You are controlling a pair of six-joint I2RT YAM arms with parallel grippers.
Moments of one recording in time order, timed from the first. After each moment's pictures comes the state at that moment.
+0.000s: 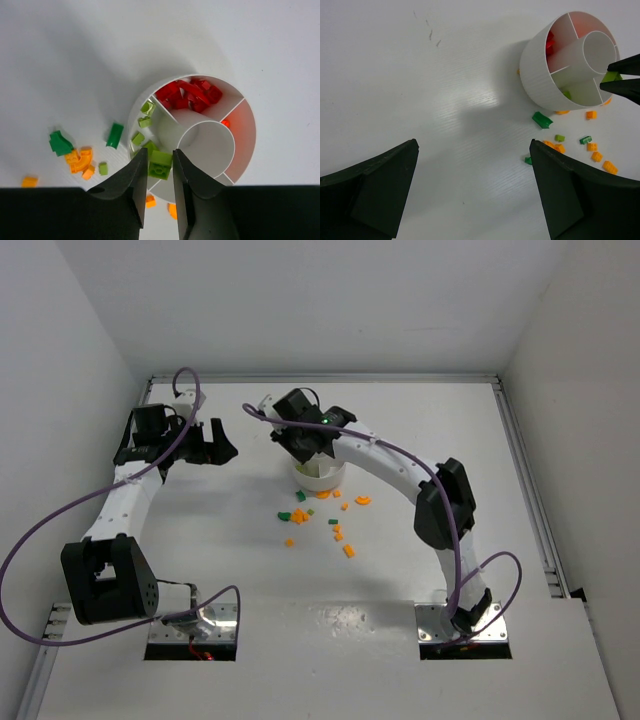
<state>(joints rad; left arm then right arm) 0.15 1.32 1.01 -0.36 0.57 0.04 0.82 2.09 1.90 -0.71 0.16 -0.19</state>
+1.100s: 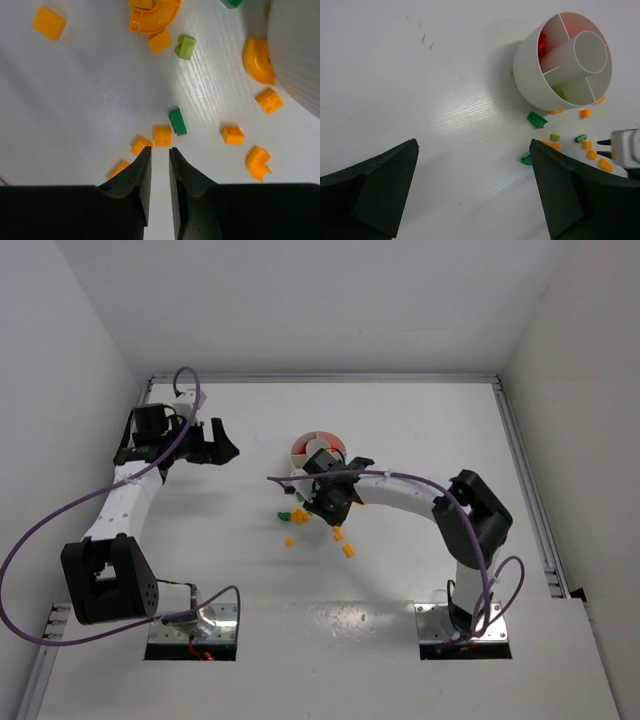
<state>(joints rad) 0.15 1.32 1.01 -0.35 0.60 0.04 0.84 1.83 1.23 -0.61 -0.09 -0.32</state>
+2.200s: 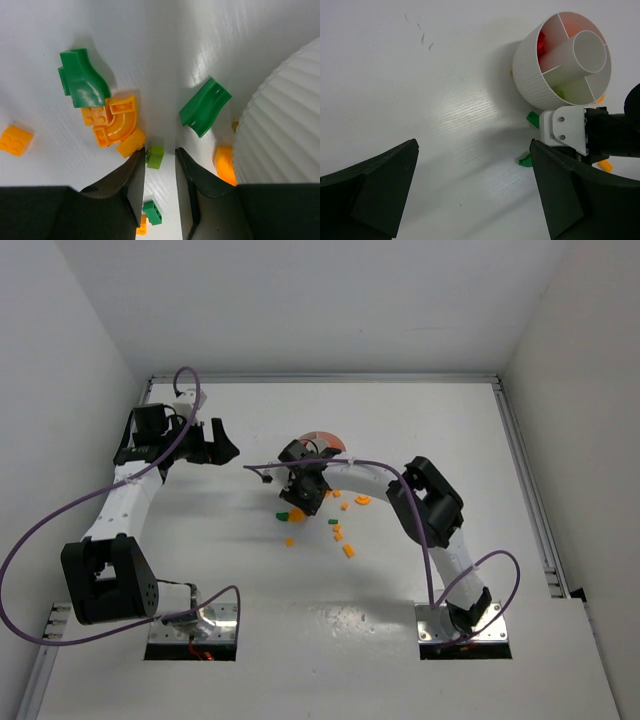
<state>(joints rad) 0.15 1.32 1.01 -0.35 0.61 0.05 0.84 2.17 1.54 -0.58 -0.08 -0.32</state>
